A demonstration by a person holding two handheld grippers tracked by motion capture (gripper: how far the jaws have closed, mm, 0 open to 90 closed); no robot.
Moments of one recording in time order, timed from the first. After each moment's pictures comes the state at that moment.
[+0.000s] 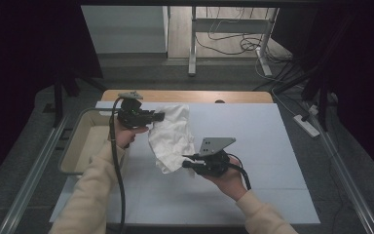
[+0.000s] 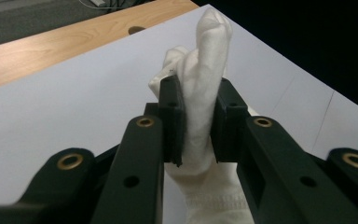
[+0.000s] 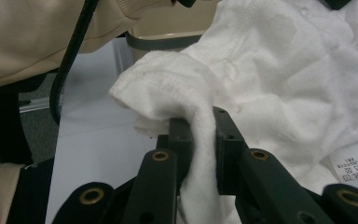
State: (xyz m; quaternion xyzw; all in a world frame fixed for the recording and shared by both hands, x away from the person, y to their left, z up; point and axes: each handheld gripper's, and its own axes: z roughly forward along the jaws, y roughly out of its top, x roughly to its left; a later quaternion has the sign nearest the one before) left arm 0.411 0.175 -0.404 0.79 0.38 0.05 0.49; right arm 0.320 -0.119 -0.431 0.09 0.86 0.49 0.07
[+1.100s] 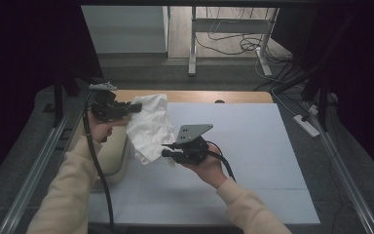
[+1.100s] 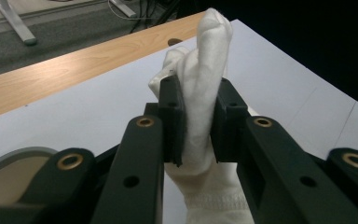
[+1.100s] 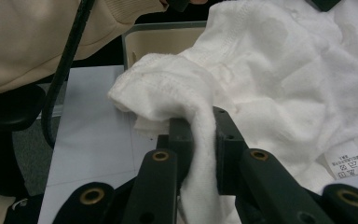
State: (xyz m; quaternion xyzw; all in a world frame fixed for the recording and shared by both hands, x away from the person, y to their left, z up) left arm 0.403 0.236 -0.379 0.77 0.41 0.09 0.48; right arm 0.337 -0.063 -0.410 0.06 0.86 0.50 0.07
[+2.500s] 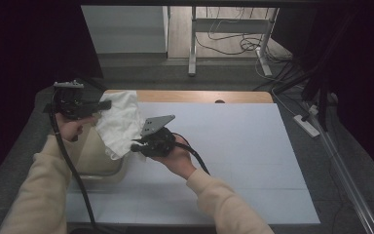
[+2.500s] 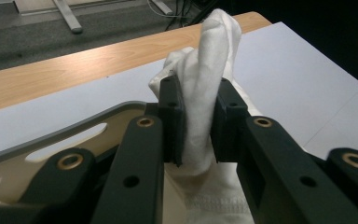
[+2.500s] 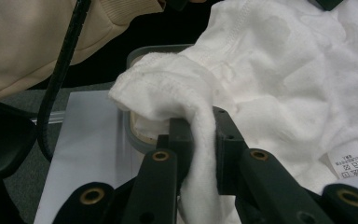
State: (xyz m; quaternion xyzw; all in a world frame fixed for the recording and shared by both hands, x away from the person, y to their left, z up) left arm 0.396 0.318 -0.381 0.74 0.47 0.12 0.46; right arm 0.352 0.022 -0.411 0.04 0.86 0.50 0.05
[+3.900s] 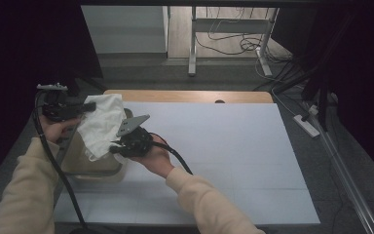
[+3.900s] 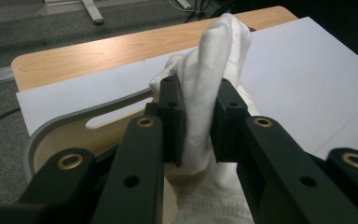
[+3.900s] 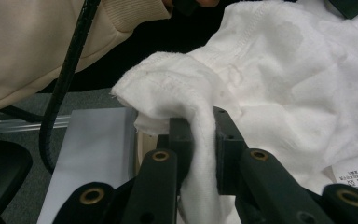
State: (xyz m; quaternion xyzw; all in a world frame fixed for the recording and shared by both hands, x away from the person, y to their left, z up) left arm 0.391 0.362 -0.391 0.74 0.49 0.12 0.45; right arm 0.352 0.080 -0.421 0.02 0.86 0.50 0.02
